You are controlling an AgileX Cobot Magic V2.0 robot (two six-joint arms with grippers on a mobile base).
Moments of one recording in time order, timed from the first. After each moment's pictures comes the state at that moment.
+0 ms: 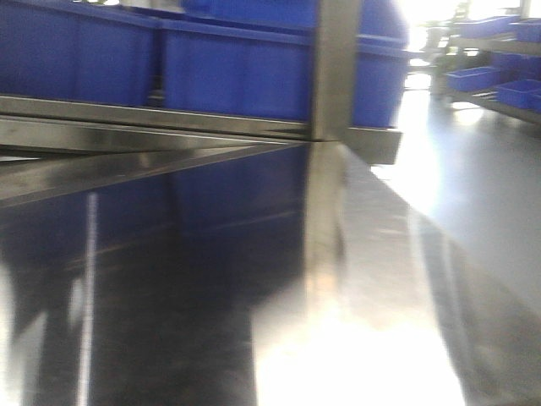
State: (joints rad) left arm -0.26 0.07 -0.46 0.08 0.70 -0.05; right arm 0.22 0.03 -0.41 -0.11 0.34 0.10
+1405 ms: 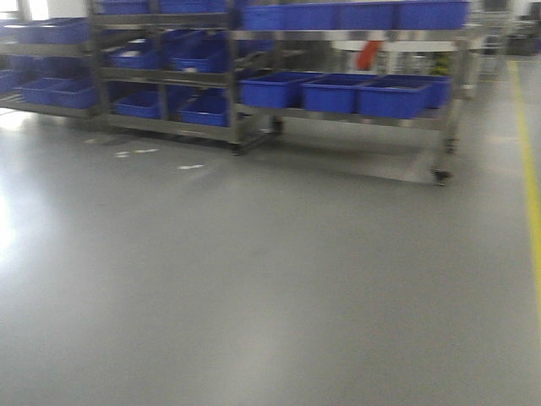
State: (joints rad) left arm -0.26 0.07 -0.46 0.07 0.70 -0.05; right arm 0.22 0.03 -0.41 -0.11 0.34 0.10
